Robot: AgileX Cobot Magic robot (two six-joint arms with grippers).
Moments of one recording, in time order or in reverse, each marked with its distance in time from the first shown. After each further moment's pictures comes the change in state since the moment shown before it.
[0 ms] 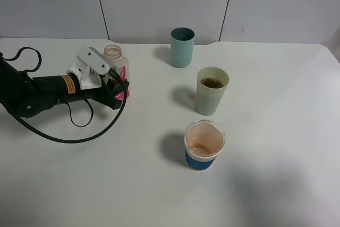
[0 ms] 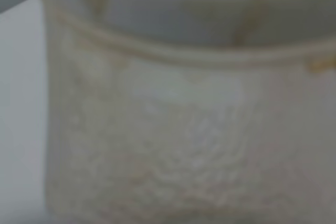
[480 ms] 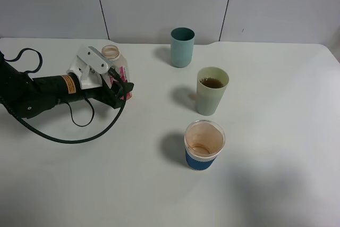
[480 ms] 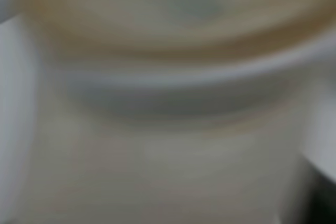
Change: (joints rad) left arm 0.000 0.008 0.000 0.000 -0.040 0.000; right arm 0.000 0.000 0.000 0.000 0.000 0.000
